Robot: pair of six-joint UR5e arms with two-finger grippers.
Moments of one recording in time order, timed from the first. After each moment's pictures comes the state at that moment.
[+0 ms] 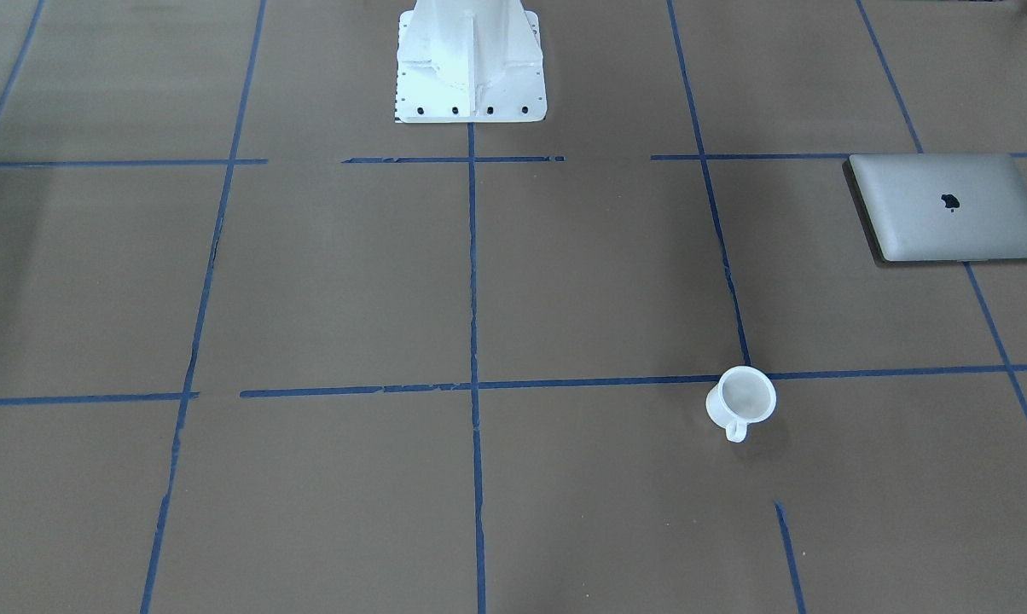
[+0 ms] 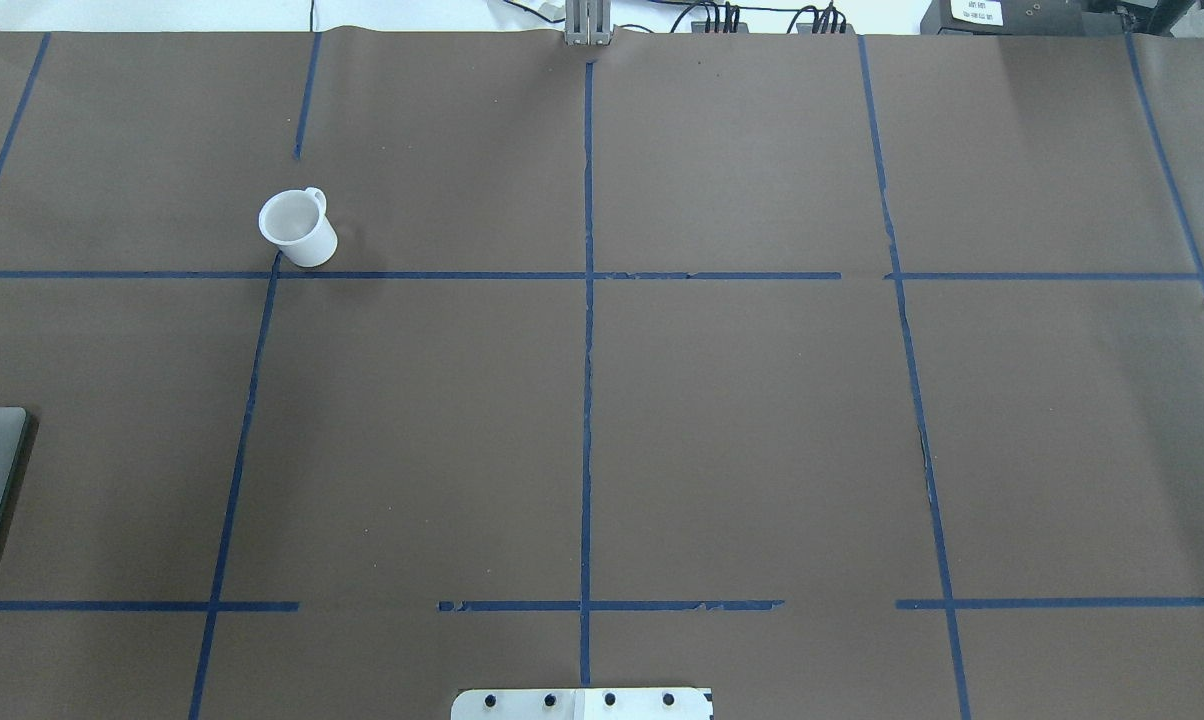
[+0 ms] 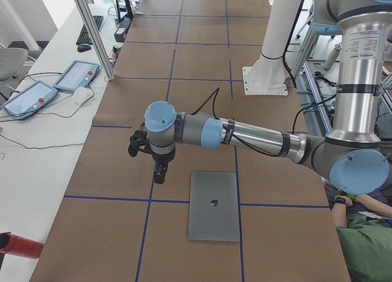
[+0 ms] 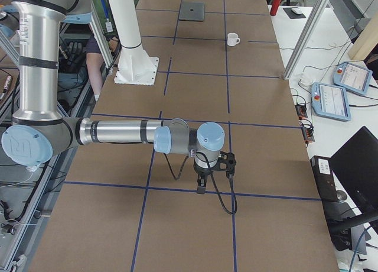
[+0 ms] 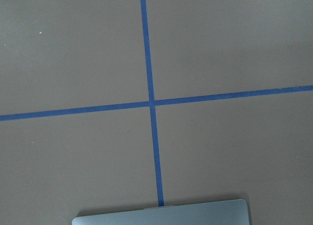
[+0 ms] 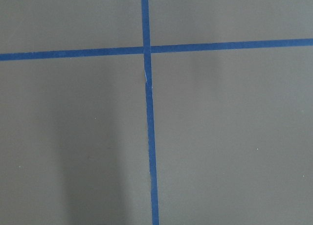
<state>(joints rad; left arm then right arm) -1.55 -1.60 -1.79 -1.51 -2.38 0.03 1.54 -1.67 1.72 -1.64 2.32 0.07</state>
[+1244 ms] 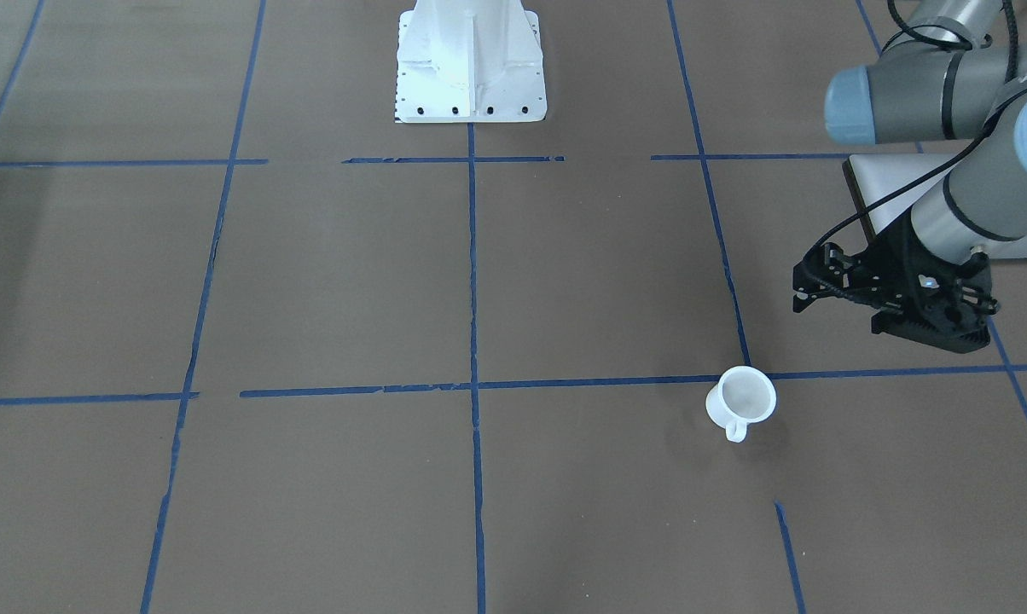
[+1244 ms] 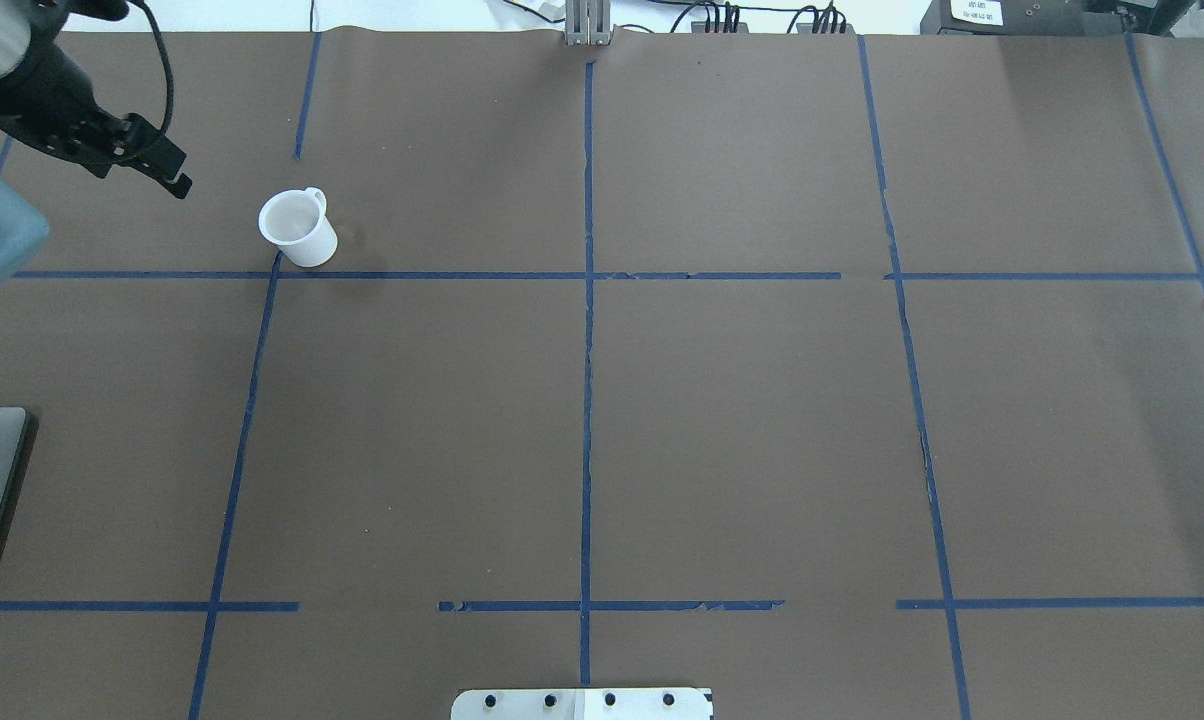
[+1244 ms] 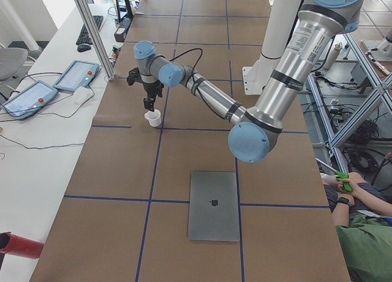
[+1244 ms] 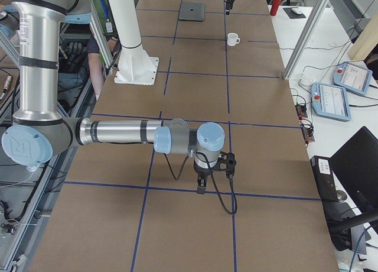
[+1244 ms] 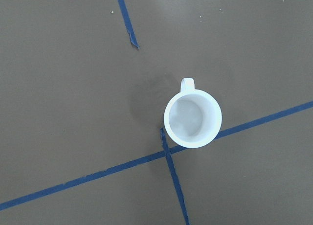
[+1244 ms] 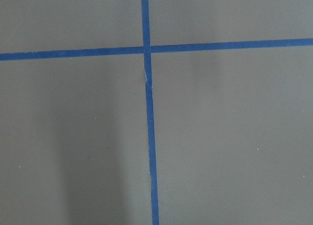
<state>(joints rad) -1.10 -2.07 -1.63 -1.52 -2.29 -0.39 1.54 -1.67 1.72 -1.64 2.32 0.07</state>
